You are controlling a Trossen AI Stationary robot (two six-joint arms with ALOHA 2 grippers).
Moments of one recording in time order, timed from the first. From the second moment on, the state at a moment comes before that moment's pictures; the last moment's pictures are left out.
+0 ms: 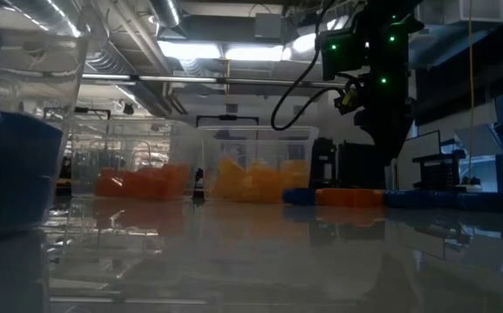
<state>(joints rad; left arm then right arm) -0.69 1.07 0.69 -0.29 0.20 -0.86 -0.21 1.61 1.14 -1.13 0.32 0.49</state>
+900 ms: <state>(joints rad) -0.81 1.08 0.78 -0.52 0.01 -0.78 -0.21 1.61 1.14 -1.13 0.32 0.47</state>
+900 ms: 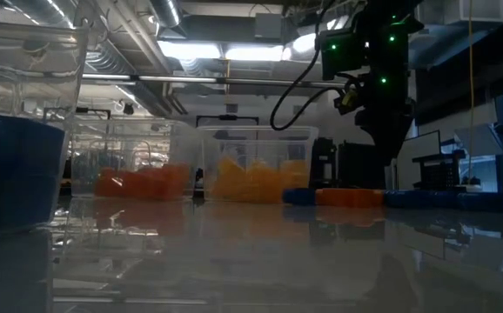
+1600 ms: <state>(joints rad) -0.81 1.04 0.78 -0.56 -0.03 -0.62 -0.35 1.61 1.10 -1.21 0.21 0.52</state>
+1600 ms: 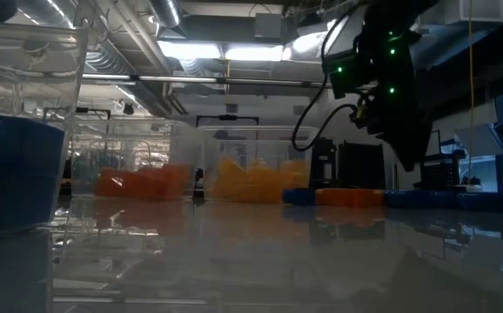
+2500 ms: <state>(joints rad) -0.81 1.04 0.78 -0.62 -0.03 -0.50 -0.40 1.61 1.05 -1.07 0.23 0.44</state>
